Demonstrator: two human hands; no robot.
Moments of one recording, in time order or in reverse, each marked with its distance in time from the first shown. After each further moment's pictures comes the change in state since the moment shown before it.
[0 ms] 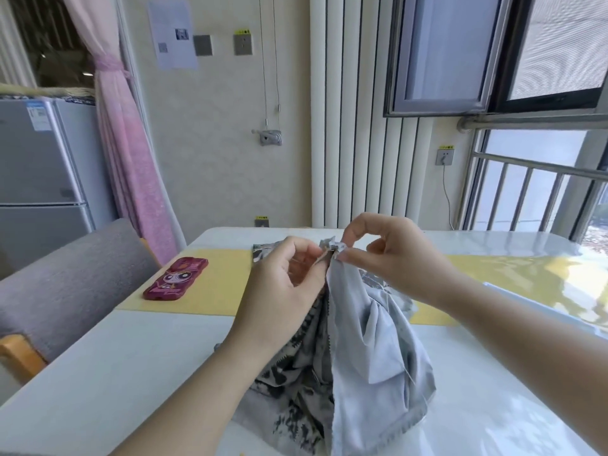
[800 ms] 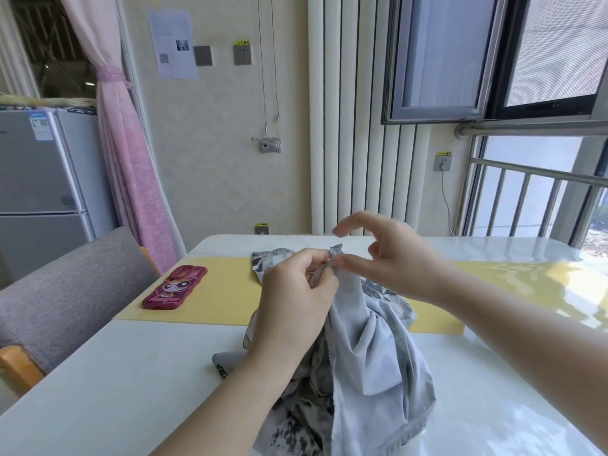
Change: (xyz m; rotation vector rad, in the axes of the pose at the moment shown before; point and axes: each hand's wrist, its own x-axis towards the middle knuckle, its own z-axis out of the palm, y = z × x) left_hand 0.004 0.004 0.022 0.106 0.094 -0.016; right_hand 0.011 0.003 -0.008 -0.135 -0.062 -0.102
